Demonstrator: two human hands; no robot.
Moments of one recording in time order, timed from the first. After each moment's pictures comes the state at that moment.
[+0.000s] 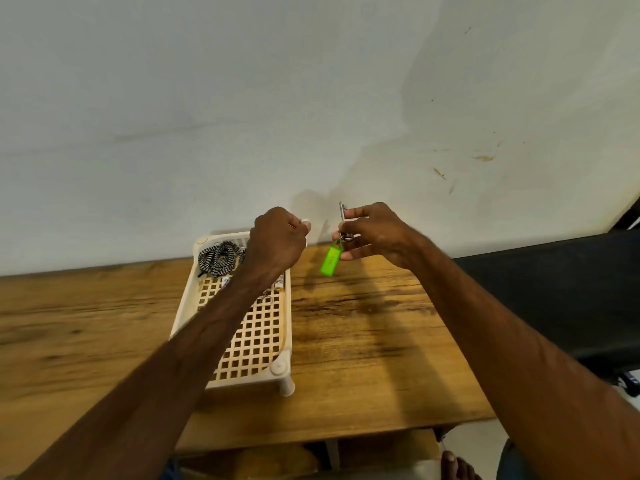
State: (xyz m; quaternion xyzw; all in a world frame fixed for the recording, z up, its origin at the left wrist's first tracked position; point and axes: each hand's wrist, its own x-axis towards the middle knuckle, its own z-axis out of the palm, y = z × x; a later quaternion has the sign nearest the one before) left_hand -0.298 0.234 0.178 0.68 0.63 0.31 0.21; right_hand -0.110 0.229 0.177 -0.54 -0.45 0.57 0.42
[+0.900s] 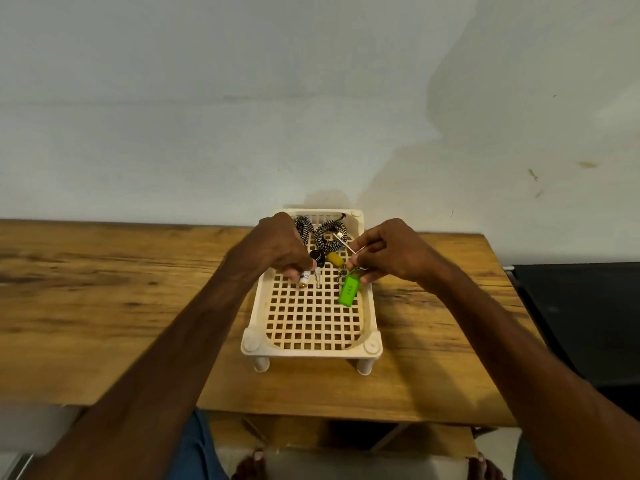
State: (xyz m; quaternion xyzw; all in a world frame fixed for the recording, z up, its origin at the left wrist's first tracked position) left_hand -0.431 0.217 0.189 0.62 0.69 0.10 0.37; right_hand -0.222 0.195 0.174 -0.57 -0.60 0.50 0.26
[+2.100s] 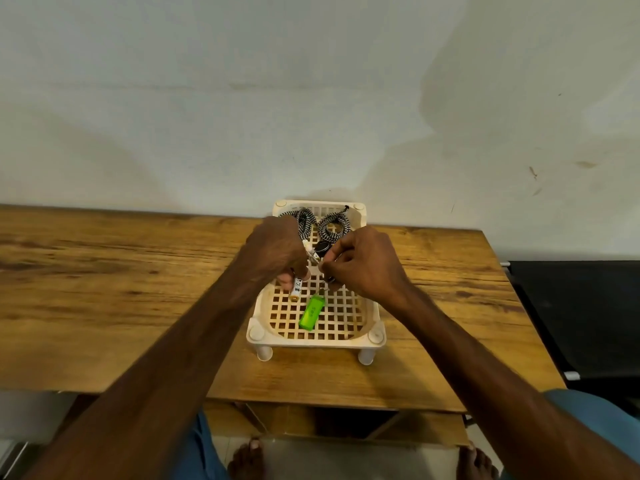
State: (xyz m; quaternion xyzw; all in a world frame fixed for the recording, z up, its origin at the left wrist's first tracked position) left_hand -0.438 0.211 0.165 0.66 0.72 0.05 0.21; right_hand -0.278 0.164 0.155 -0.61 -0.67 0.32 0.29
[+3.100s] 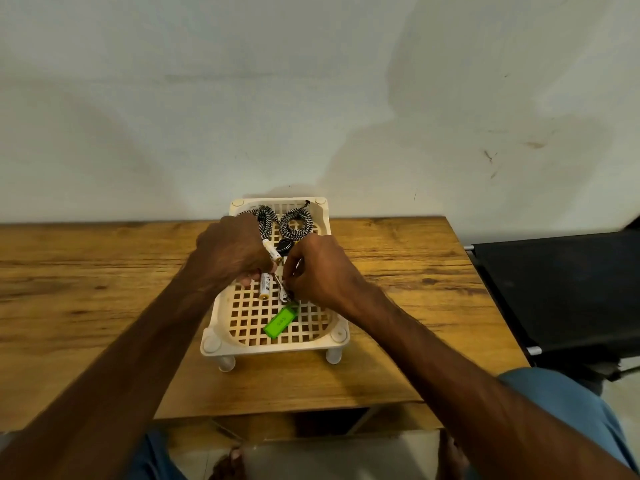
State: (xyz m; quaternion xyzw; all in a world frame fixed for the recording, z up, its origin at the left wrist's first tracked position) left_hand -0.435 0.231 0.149 0.66 0.72 0.02 0.22; right_hand -0.281 0.163 0.149 -0.59 -0.74 0.25 0.19
